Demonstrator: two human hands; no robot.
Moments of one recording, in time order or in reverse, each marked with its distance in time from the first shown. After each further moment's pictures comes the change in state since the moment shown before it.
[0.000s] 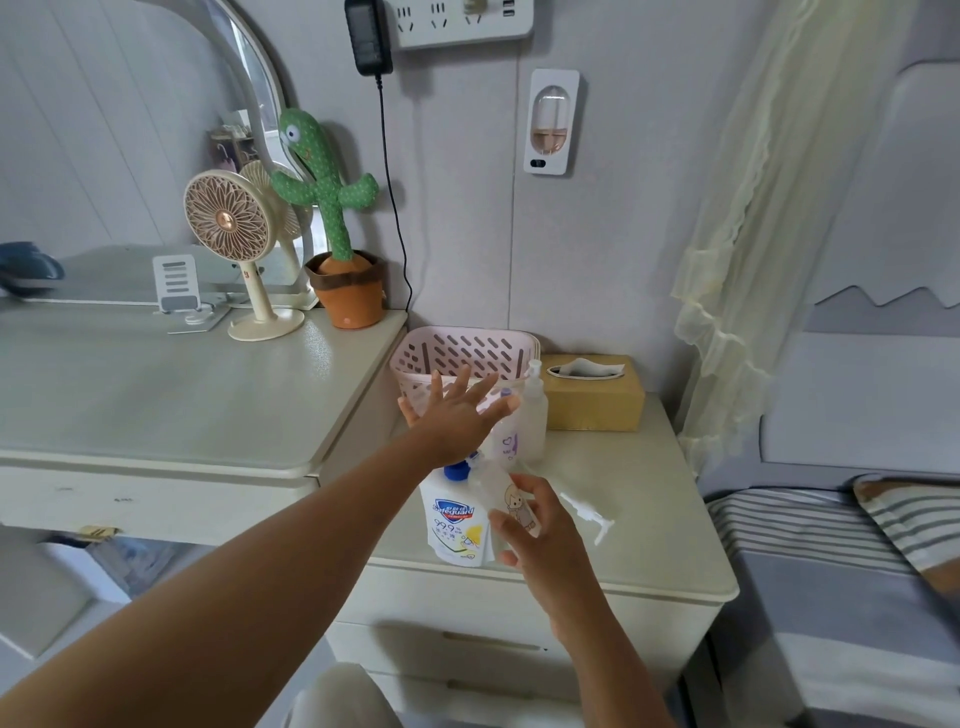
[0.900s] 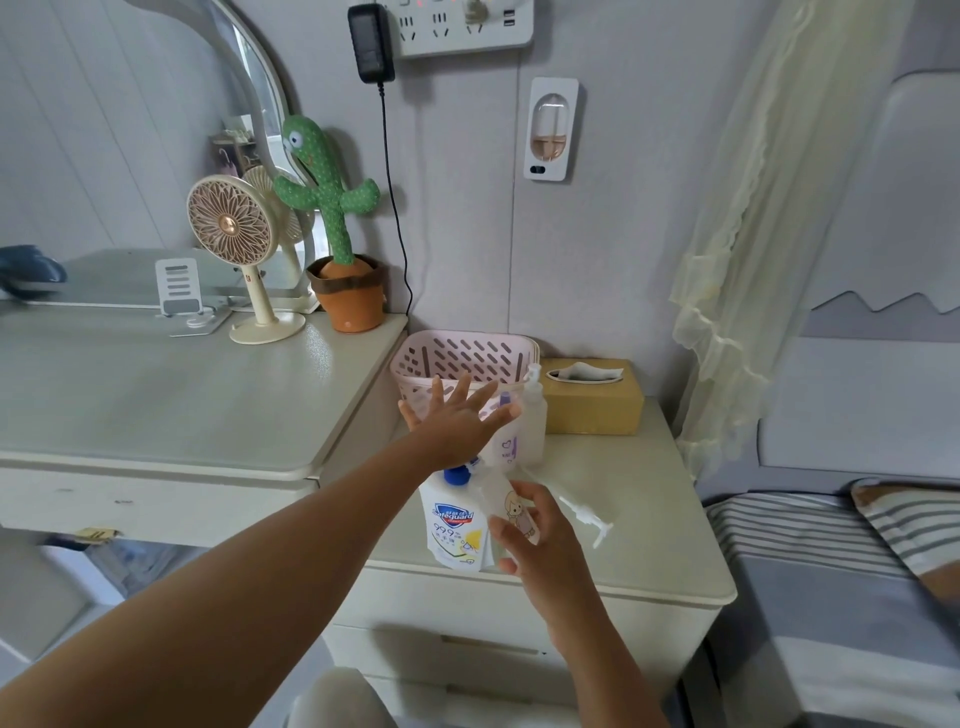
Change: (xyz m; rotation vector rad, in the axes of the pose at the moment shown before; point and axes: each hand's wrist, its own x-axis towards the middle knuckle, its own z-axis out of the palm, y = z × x) left_hand -0.003 0.004 -0.003 0.038 -0.029 -0.001; right_hand -0.005 -0.001 0.001 -0.003 0.002 -0.005
